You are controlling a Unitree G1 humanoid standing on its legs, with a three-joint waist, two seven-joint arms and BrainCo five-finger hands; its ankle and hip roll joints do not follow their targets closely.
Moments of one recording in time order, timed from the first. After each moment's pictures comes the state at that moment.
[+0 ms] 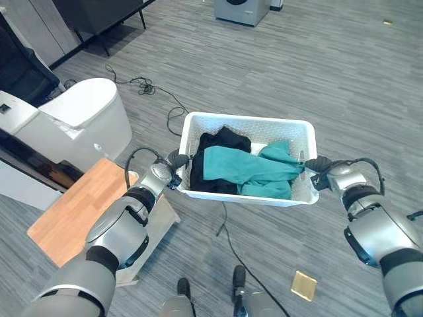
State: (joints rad) left arm -1.03 0.35 -0.73 1.23 -0.26 0.02 -0.02; right arm -1.00 -0.55 0.62 1.30 0.39 0.19 0.13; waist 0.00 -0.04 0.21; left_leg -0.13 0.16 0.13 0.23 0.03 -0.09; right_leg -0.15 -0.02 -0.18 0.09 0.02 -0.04
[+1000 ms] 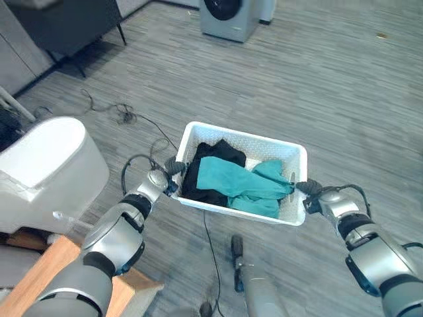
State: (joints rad) left arm -0.96 0.33 -0.72 1.24 -0.25 0.02 -0.01; right arm -0.77 -0.55 0.54 1.15 0.40 0.16 0.12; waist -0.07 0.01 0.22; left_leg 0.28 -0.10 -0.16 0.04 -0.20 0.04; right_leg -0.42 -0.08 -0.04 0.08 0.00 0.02
